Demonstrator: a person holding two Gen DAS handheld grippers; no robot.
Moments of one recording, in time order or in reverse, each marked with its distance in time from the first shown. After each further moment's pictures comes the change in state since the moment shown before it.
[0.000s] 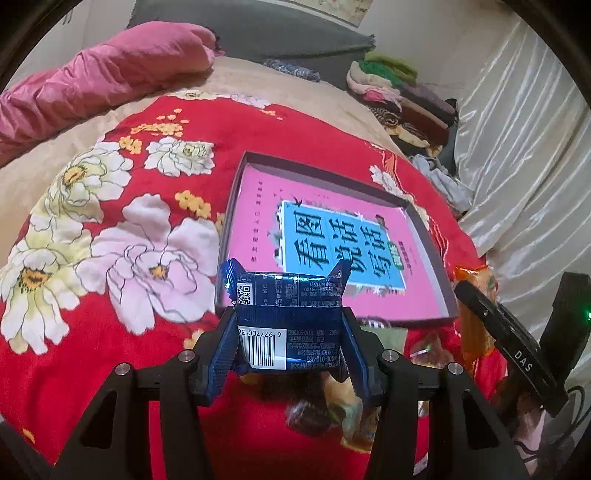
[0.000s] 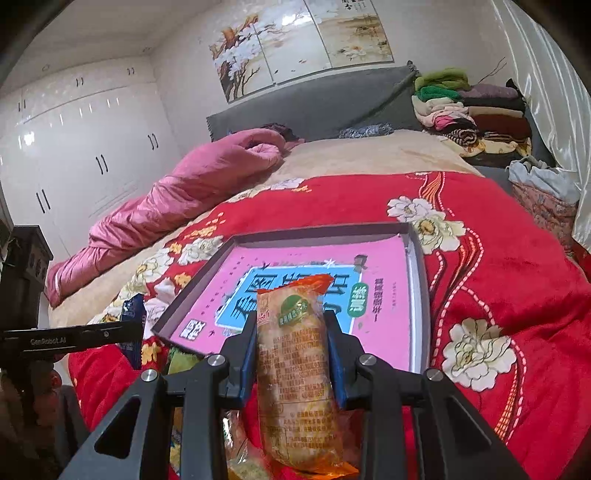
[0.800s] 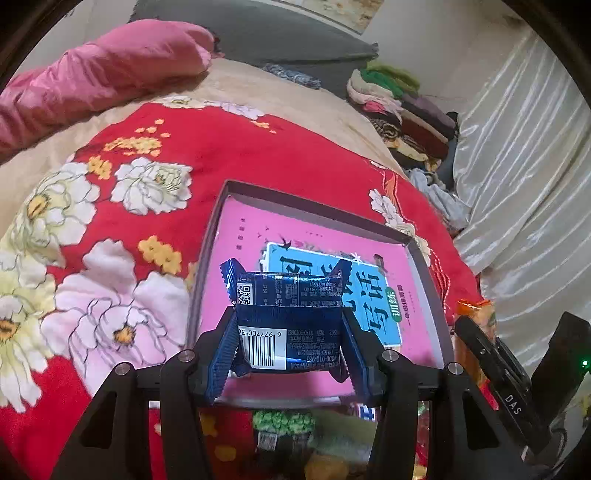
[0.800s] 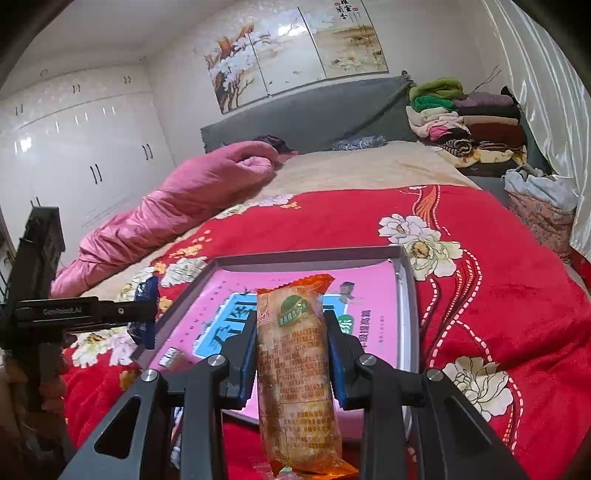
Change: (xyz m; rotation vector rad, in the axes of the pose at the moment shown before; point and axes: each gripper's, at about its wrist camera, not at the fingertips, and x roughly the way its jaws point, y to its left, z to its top) left arm 0.041 -0.009 0.049 -0.028 -0.019 -0.034; right arm 0.023 -0.015 0.017 0.006 -0.037 -0.017
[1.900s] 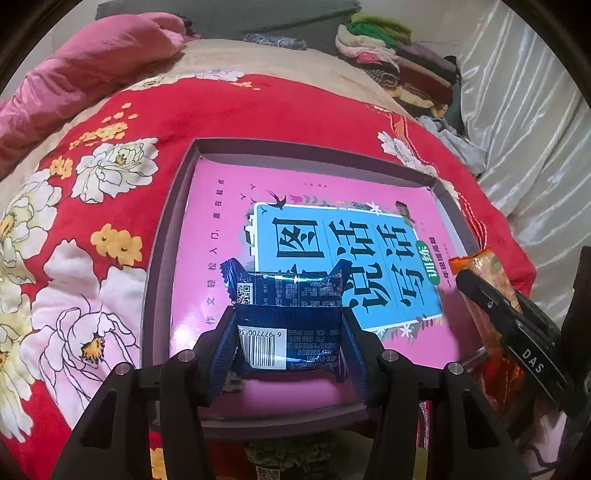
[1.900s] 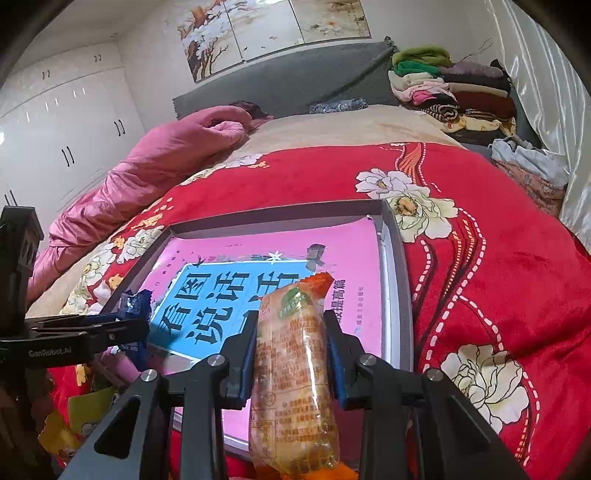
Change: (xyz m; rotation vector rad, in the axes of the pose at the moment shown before) left arm 0.061 -0.019 -0.009 0.147 0.140 0.103; right arm 0.050 -0.025 -0.009 0.035 0.139 -0.086
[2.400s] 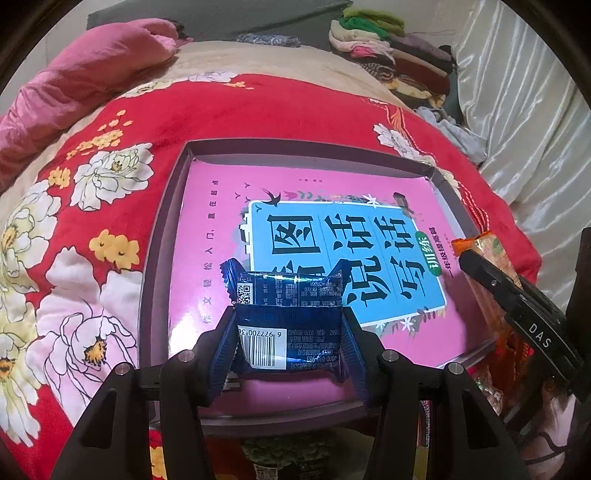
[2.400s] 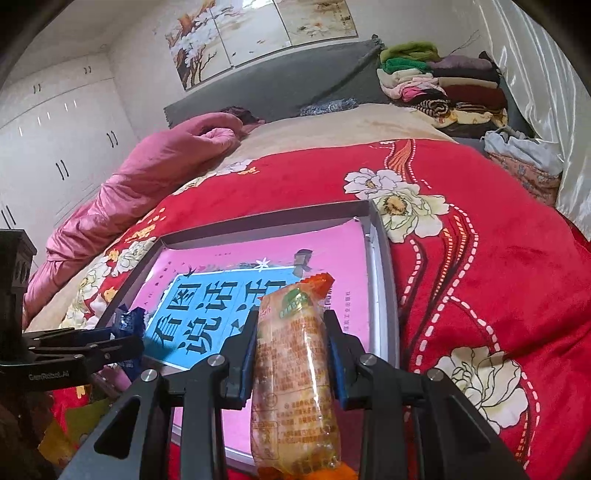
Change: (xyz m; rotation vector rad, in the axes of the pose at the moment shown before) left arm 0.001 -0.008 0.000 0.039 0.008 0.022; right arm 0.001 -0.013 0.001 0.054 -0.012 -0.002
